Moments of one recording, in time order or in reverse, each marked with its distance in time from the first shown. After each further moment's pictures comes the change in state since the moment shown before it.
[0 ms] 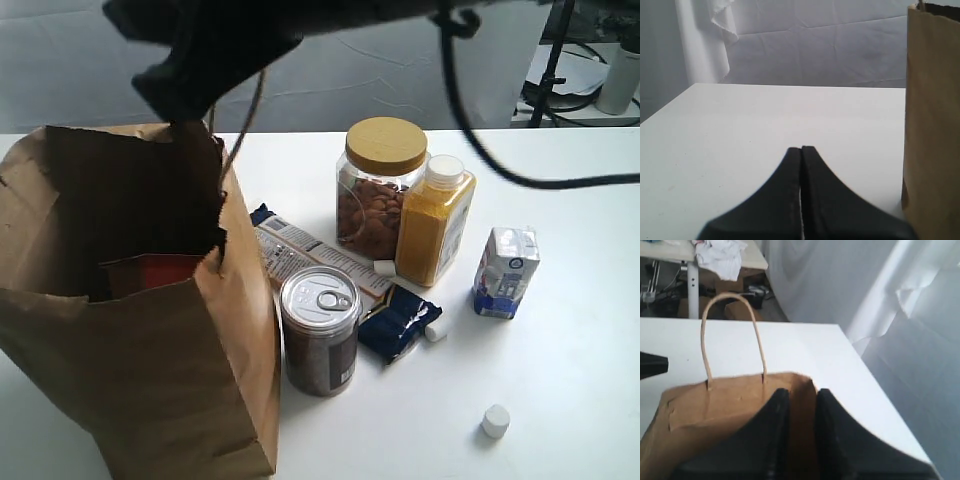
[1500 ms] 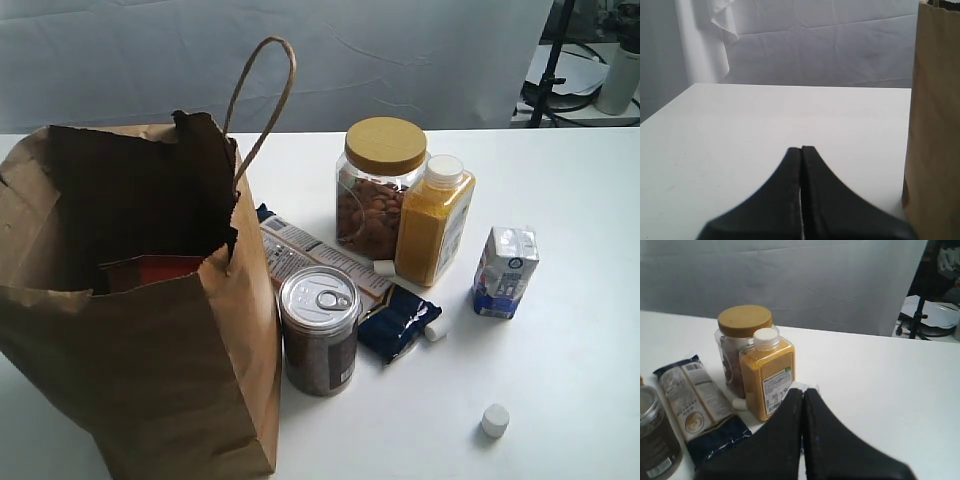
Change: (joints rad) left arm 0.000 0.000 0.000 0.000 0.000 0.000; right arm -0.583 -1.177 1.089 -0.789 -0.137 1.103
